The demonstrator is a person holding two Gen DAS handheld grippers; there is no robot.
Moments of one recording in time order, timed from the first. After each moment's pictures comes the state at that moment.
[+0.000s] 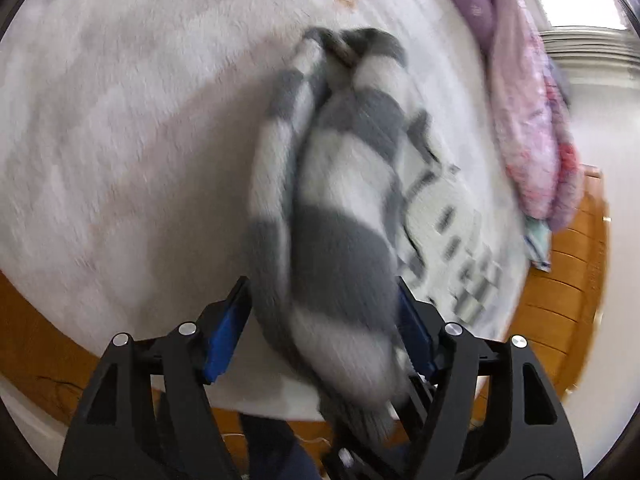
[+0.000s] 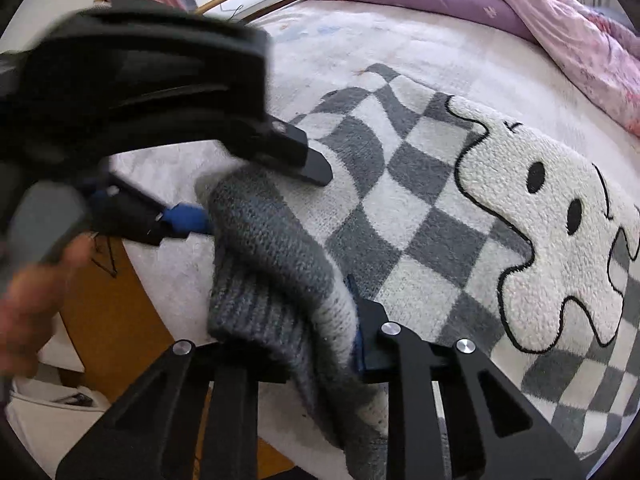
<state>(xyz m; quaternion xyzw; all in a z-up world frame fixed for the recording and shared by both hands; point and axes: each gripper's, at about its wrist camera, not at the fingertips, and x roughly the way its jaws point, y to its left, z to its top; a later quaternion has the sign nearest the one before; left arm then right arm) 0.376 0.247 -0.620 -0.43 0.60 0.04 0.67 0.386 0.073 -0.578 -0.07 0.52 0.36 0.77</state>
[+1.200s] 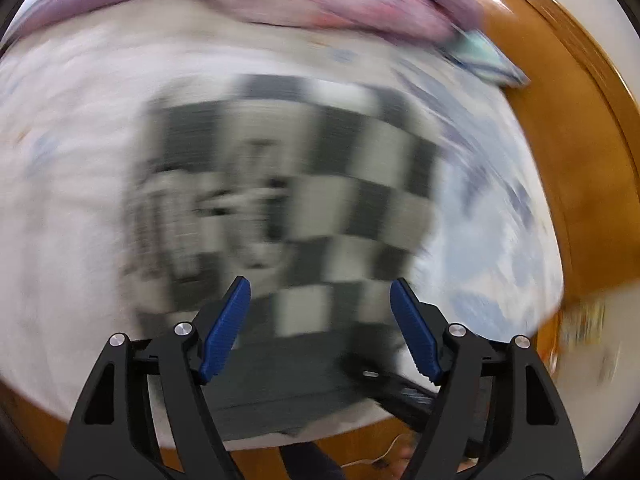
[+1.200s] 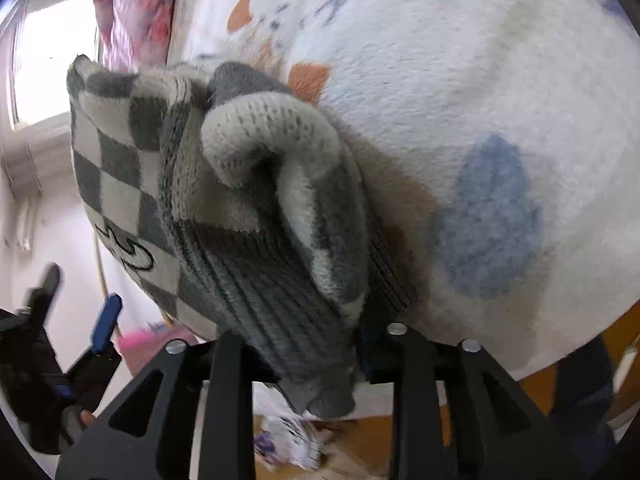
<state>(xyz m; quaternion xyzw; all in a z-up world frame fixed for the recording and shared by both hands) 0.446 -0.157 -0.539 -0.12 0.59 -0.08 0.79 0.372 -0.383 -0.670 0.55 0.59 0.03 0.59</state>
